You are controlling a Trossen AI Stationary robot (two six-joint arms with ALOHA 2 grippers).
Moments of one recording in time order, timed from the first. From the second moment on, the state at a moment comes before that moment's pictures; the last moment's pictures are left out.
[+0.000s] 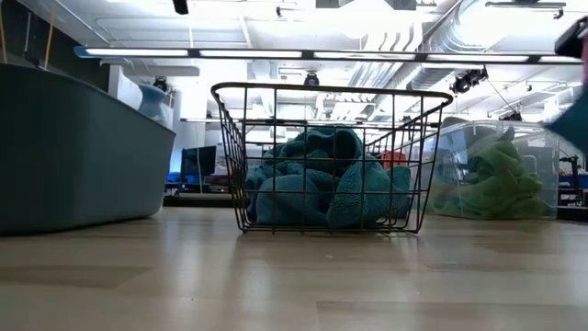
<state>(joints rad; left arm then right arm) 0.10 0.83 0.69 0.42 -0.10 -0.34 0.72 1.15 0.90 -0.89 0.02 0.80</state>
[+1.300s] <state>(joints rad) 0.10 0.83 0.69 0.40 -0.10 -0.34 0.62 1.46 0.90 -0.76 0.09 0.78</state>
